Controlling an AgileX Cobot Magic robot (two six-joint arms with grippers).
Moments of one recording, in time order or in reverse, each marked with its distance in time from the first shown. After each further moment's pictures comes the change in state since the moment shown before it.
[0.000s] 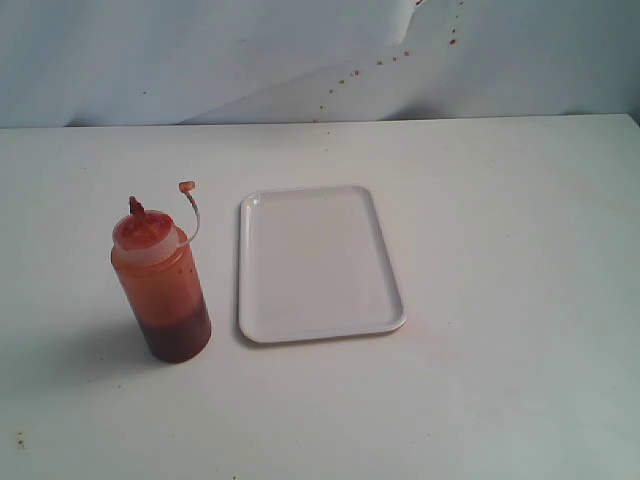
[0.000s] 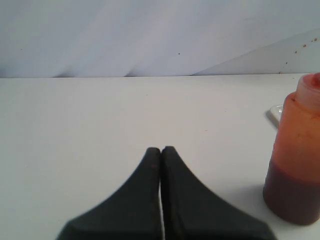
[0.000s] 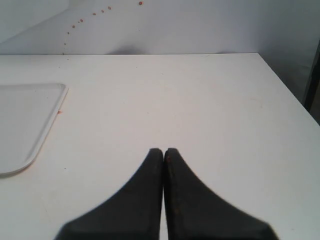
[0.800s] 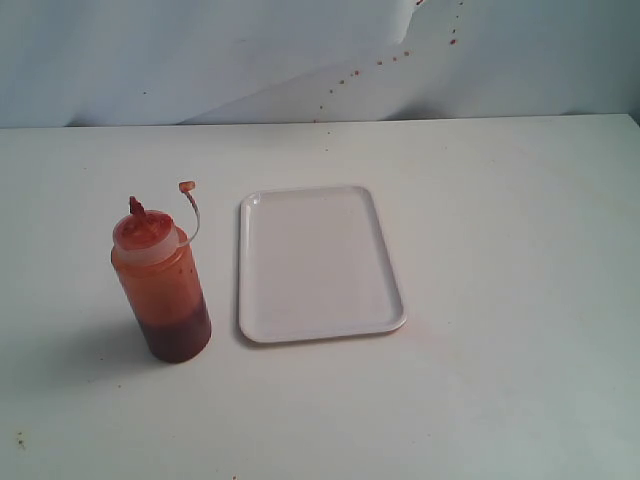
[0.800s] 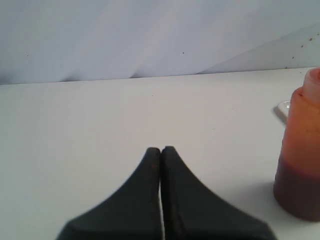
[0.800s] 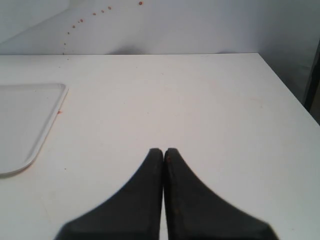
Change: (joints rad) left arm 0.000 0.000 0.000 0.045 0.000 0.002; right arm 0.000 0.000 0.000 0.000 0.000 0.000
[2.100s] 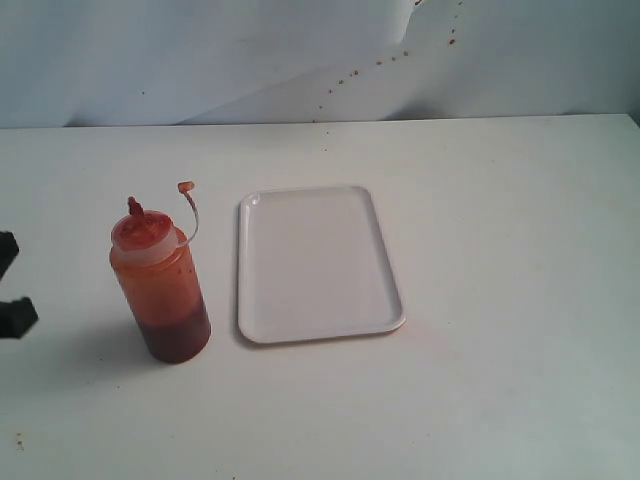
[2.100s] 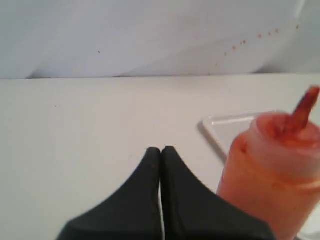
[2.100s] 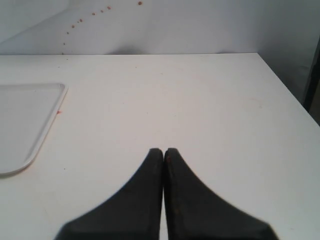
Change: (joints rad) left arm 0.003 1.123 -0.115 0.296 -1.004 -0.328; right arm 0.000 0.000 0.000 0.000 0.000 0.000
